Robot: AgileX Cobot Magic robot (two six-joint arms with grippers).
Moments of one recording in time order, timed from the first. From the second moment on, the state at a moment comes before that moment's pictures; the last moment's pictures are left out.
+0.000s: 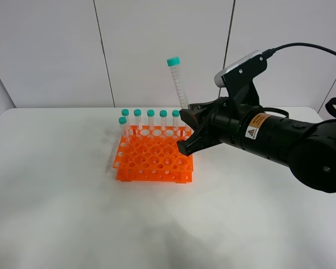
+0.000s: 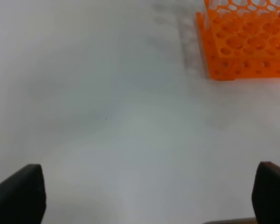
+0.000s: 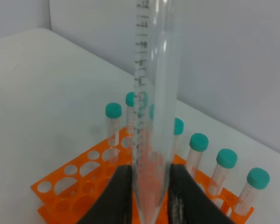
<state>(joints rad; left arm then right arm) 0.02 0.00 -0.57 -0.09 1.16 0.06 0.60 1.42 -0.66 -0.03 -0.40 -0.10</state>
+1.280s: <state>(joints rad) -0.30 0.38 -0.92 -0.09 1.10 0.12 0.60 1.46 -0.66 -0.03 -0.41 -0.09</state>
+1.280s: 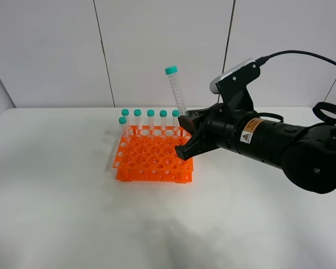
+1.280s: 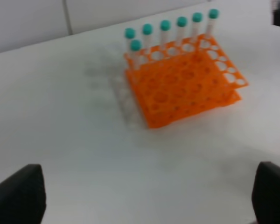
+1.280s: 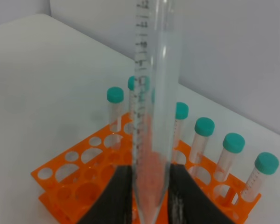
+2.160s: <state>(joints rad) -0.54 1.00 -0.95 -0.11 0.53 0.24 0.60 1.46 -0.66 -0.03 -0.41 -0.09</state>
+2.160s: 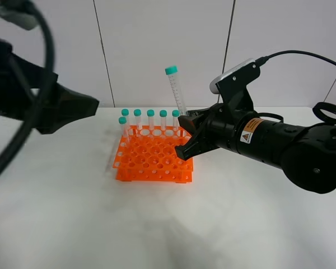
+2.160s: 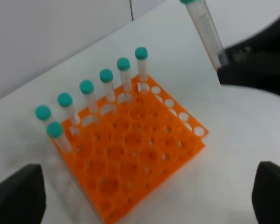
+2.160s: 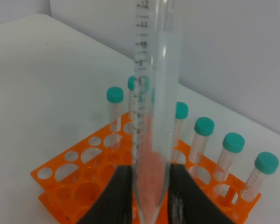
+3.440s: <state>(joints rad) -0.69 1.49 -1.23 -0.27 0.24 0.29 0.60 1.46 -0.66 -0.05 -0.41 -0.09</state>
